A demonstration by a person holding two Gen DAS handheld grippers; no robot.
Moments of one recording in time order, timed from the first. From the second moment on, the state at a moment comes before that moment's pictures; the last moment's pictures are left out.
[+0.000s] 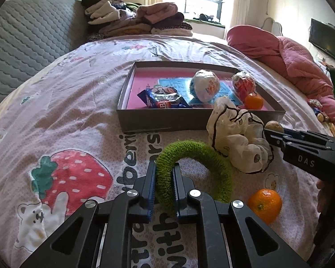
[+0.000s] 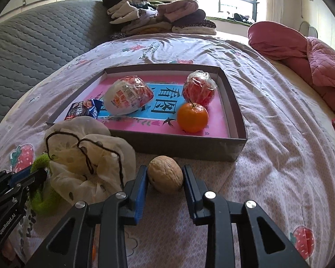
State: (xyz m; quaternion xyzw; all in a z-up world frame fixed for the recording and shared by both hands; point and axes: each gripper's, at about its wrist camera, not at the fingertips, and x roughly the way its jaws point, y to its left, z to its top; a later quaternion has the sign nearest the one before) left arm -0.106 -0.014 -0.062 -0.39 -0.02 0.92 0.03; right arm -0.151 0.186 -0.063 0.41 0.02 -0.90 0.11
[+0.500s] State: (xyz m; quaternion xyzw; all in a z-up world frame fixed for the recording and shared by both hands) left arm -0.086 -0.013 -0.036 -0.36 -0.01 0.93 0.02; right arm -0.117 0.186 -0.044 0.39 0.00 -0.91 0.12
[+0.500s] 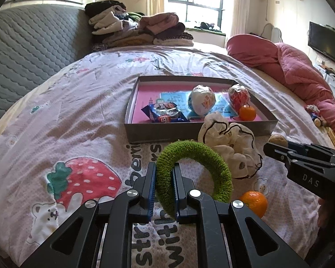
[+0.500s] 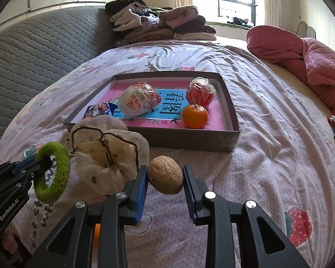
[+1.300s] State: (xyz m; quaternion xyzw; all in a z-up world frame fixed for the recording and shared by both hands) left arm -0.069 -0.010 -0.012 -0.33 0.00 0.94 0.01; right arm -0.080 0.176 -0.012 0.35 0.00 -0.93 0.13
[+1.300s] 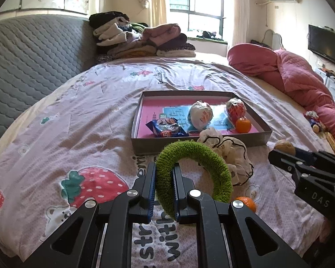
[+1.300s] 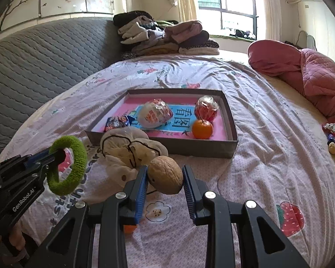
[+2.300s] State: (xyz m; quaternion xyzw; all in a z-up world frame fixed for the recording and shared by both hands) left arm -0.069 0.001 0.038 -0.28 0.01 0.96 0.01; right arm -0.064 0.169 0.052 0.27 0.00 -0.95 0.14
